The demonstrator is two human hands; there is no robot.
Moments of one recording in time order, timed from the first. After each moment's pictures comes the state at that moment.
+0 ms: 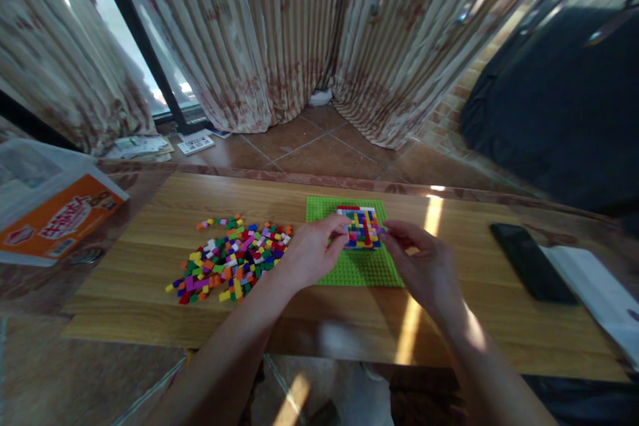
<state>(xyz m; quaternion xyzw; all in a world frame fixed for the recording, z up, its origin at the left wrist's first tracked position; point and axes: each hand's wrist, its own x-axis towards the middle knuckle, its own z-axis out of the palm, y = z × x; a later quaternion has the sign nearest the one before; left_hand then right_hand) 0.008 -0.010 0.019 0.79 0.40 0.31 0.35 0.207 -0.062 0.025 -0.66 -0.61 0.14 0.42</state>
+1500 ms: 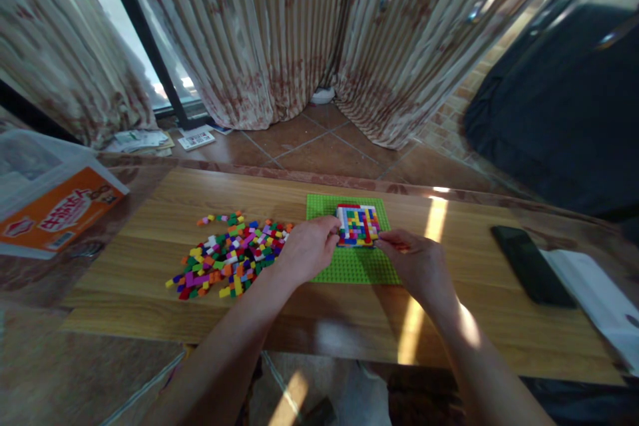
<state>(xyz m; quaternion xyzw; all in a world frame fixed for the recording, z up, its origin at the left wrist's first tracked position) 0.004 -0.008 0.020 0.81 0.47 0.21 0.27 0.215 -0.054 0.009 -0.72 -0.57 0.18 0.35</state>
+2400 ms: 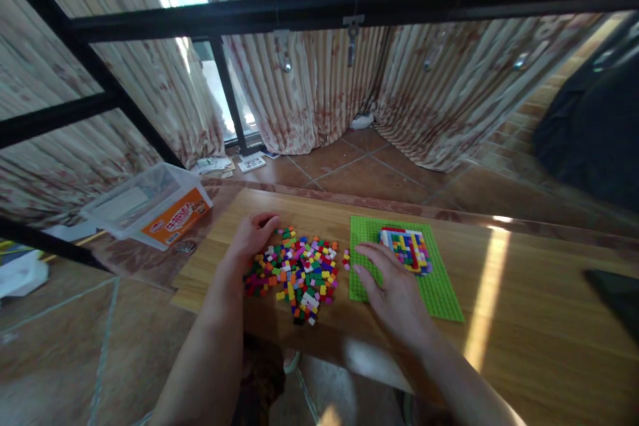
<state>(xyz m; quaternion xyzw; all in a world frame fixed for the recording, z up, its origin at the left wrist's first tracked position) -0.186 0.033 -0.002 0.65 0.66 0.29 0.21 0.113 -0.057 0.010 -0.51 -0.75 0.17 0.39</state>
